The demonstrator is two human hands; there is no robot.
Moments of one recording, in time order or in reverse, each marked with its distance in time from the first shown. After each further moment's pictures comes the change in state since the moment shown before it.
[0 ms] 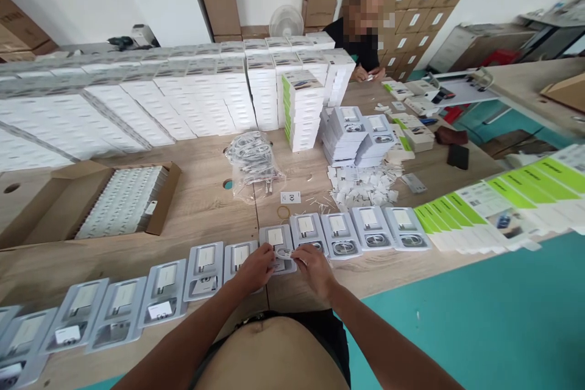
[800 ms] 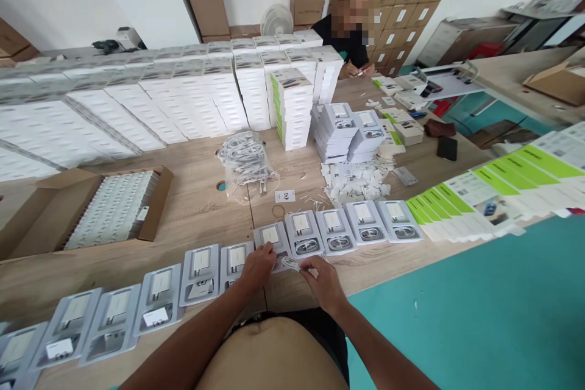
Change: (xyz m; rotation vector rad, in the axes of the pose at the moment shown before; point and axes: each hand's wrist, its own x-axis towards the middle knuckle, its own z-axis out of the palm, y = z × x) left_hand 0.021 0.016 0.019 0.340 -0.051 -0.076; right_hand -0.034 -0.024 -0.020 0.153 0.091 0.442
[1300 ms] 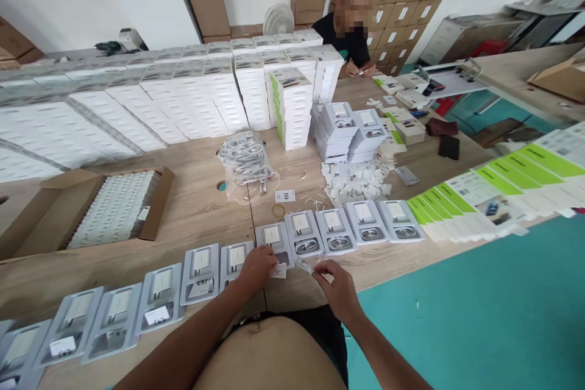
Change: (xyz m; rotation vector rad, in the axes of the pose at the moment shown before) left_hand -0.002 -0.001 -0.018 -0.120 -0.046 0.061; right_hand -0.018 0.005 -0.027 0.061 0.074 0.136
